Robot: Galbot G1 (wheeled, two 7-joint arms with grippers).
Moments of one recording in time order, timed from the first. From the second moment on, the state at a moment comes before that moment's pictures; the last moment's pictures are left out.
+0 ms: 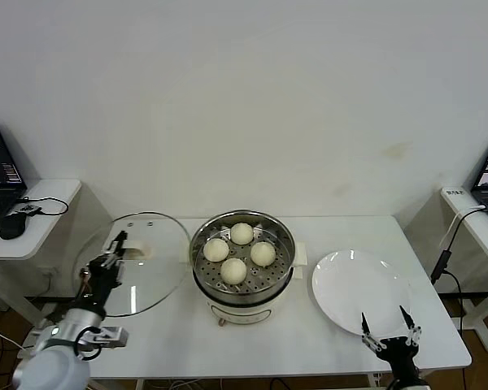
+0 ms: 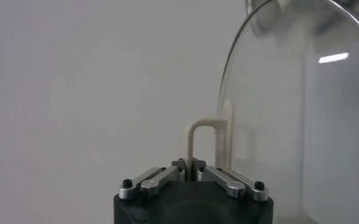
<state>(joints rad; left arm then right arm) 1.44 -0.91 -0.53 -2.12 0.92 0.22 -0.02 -1.70 1.43 0.76 1.92 -0.10 0.20 -0.06</state>
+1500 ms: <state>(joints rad) 0.91 -1.30 0.08 -1.87 1.37 0.52 0.30 -1.66 1.56 0.67 1.84 -0.44 0.15 0.10</state>
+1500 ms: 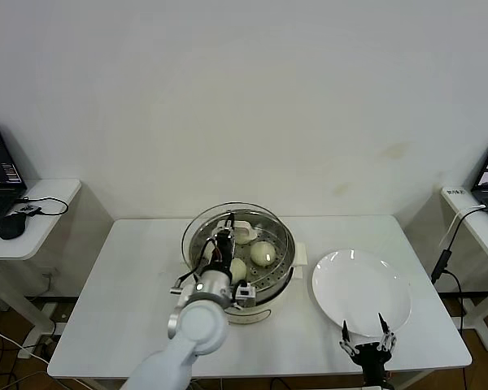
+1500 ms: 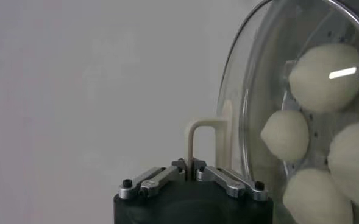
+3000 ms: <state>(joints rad) 0.94 -1.38 0.07 -1.80 1.43 0.49 0.27 -1.66 1.55 0.64 1.82 -0.45 0.15 0.10</state>
